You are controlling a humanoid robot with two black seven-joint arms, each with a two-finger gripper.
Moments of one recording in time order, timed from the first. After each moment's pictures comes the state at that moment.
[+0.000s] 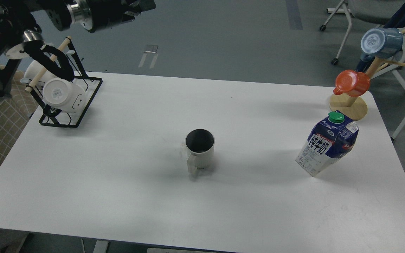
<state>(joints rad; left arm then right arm) -0.98 0.58 -1.00 -1.36 0.95 -0.49 0.30 1.12 -0.87 0.65 1.13 -0.75 0.37 0.47</state>
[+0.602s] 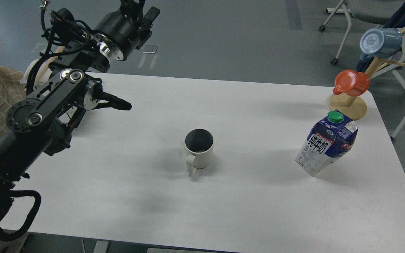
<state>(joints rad) -0.78 0.31 -1.01 -1.15 0.89 0.11 -0.07 0.93 -1.41 0.52 1.52 -1.29 -0.03 0.49</state>
